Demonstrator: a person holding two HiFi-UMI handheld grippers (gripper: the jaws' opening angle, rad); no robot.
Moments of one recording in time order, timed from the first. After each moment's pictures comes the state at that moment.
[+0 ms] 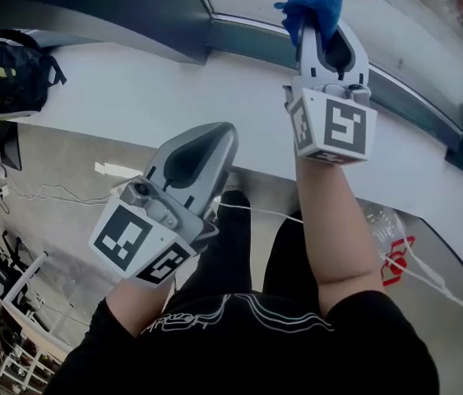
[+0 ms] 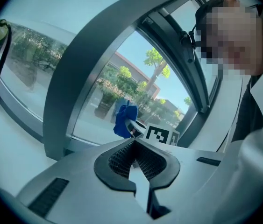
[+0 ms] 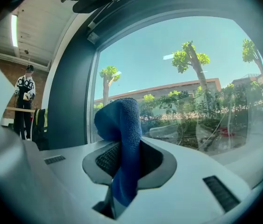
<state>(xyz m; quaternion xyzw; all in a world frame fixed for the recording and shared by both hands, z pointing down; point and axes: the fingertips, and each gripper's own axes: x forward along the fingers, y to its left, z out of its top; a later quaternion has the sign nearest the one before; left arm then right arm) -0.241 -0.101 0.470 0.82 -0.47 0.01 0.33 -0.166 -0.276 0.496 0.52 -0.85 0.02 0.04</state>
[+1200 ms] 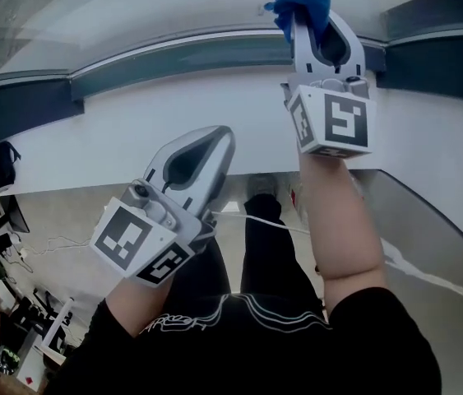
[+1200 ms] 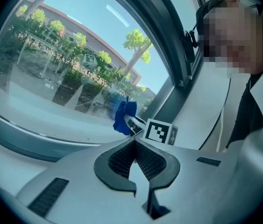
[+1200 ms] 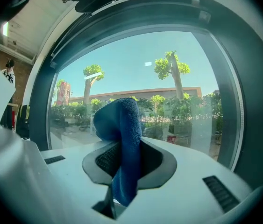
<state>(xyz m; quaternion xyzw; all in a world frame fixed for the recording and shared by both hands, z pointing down) 0.117 -0.113 0.476 0.88 -0.34 0.06 0.32 0.234 -0.268 0.488 0.61 -0.79 0.01 0.04</state>
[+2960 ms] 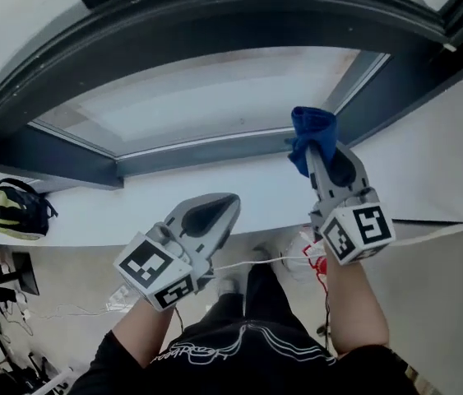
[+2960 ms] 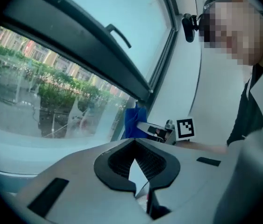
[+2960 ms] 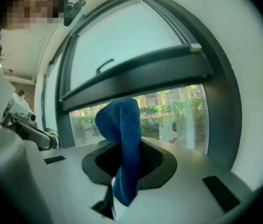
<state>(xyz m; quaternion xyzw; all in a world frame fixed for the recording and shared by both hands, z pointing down) 0.140 -0.041 0.261 0.94 -0.25 0.07 0.22 0.280 -0.110 0.259 0.57 -0.81 0.09 0.03</state>
